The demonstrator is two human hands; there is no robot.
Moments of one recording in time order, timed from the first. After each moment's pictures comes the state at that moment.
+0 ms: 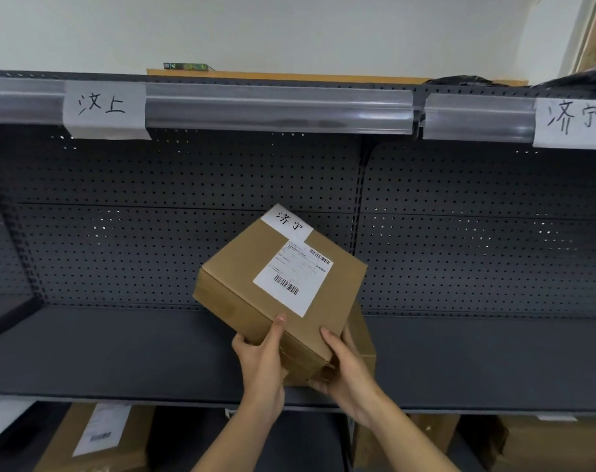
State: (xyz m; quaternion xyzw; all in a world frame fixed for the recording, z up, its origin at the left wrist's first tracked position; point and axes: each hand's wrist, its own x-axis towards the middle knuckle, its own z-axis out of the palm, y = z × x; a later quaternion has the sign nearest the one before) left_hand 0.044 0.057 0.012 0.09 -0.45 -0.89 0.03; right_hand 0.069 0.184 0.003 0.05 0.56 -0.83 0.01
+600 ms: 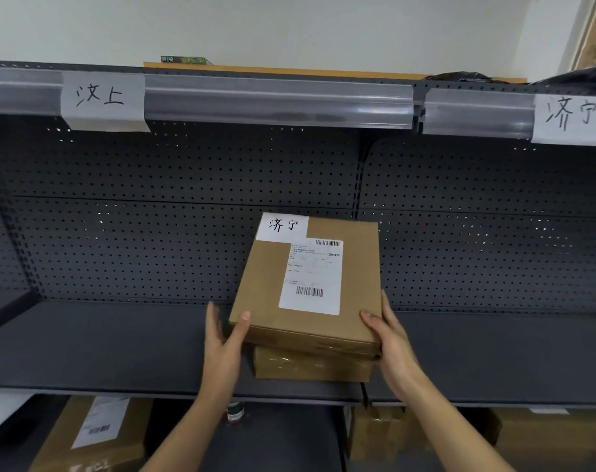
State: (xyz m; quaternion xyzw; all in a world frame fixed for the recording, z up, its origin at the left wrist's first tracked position) left_hand 0.035 -0.003 0.010 -0.03 -0.62 -0.77 0.10; right_hand 0.067 0.251 0.013 0.06 0.62 -0.77 -0.12
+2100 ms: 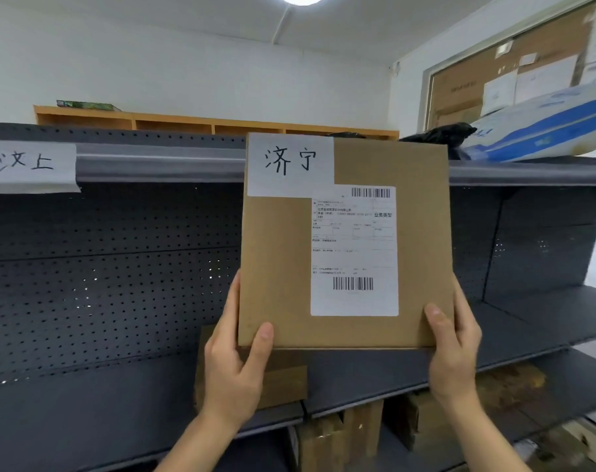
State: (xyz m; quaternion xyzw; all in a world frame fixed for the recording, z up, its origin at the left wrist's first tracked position) left_hand 0.127 0.053 0.100 -0.38 -0.61 -0.65 0.24; right_hand 0.240 0.284 0.115 -0.03 0.61 -0.54 -0.58
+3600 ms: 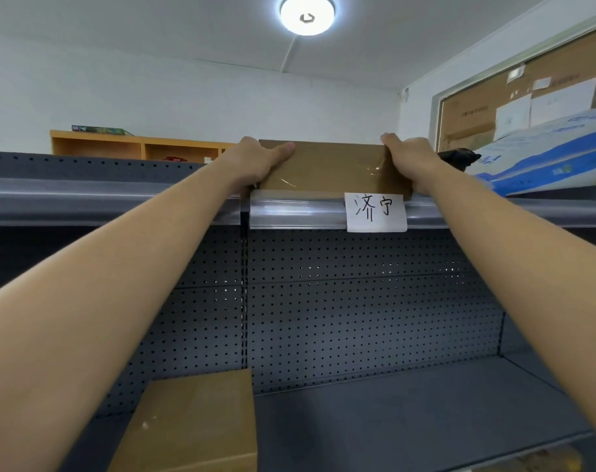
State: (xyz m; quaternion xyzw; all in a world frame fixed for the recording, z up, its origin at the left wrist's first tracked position) left_hand -0.006 0.226 0.406 -0.29 -0.84 -0.43 0.15; right_hand 0.065 0.482 0.414 0.14 0.78 -0.46 -0.41
